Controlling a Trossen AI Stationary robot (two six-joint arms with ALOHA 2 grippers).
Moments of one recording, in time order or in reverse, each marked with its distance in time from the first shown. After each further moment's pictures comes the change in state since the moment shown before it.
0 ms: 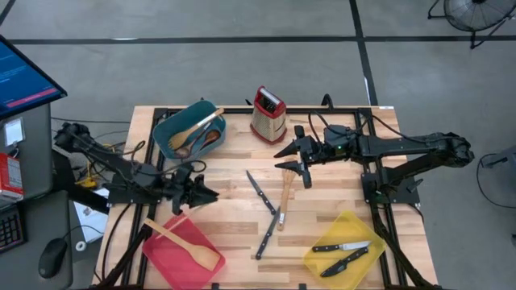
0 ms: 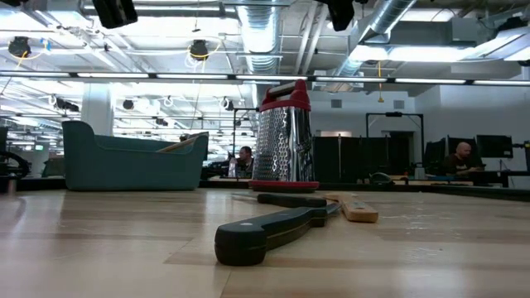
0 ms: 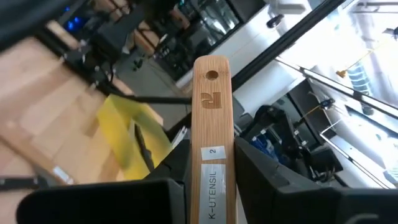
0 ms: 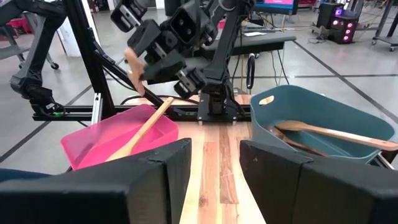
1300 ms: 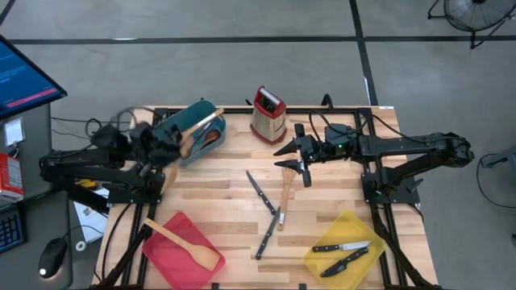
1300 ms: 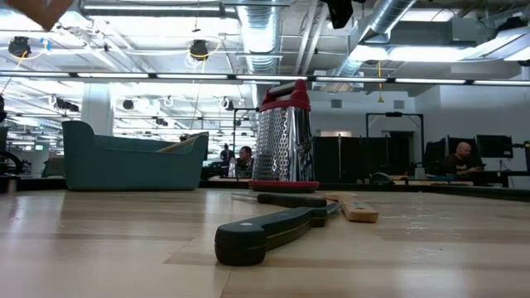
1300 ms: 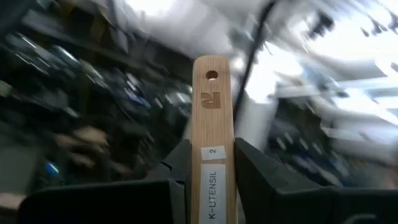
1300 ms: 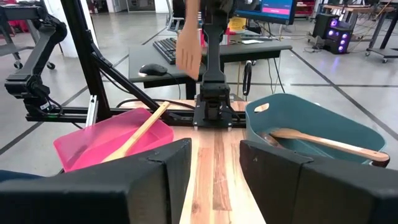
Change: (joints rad) left arm 0.506 -0.332 0.148 -0.126 0.505 0.423; right arm -0.008 0.000 0.000 0.023 0.000 -0.034
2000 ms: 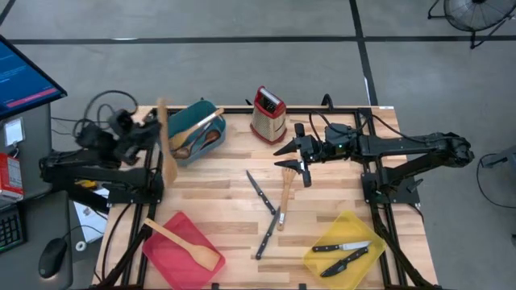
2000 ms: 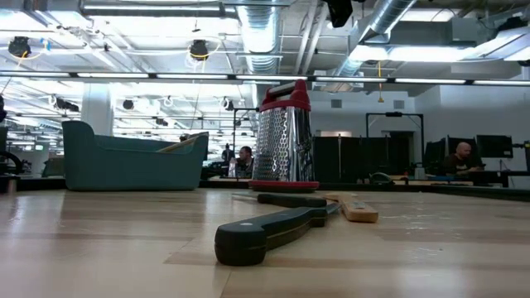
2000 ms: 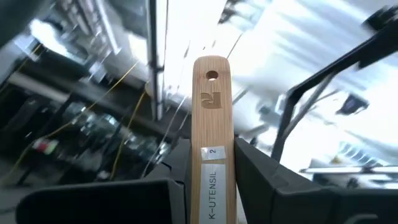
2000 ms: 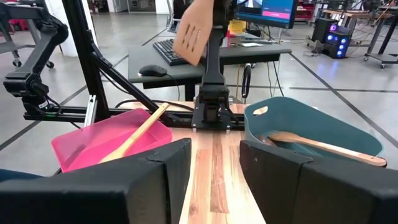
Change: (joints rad) left arm 0.013 -0.037 0.004 0.211 -0.294 -0.021; right arm 0.000 0.000 0.000 0.008 0.000 -0.019
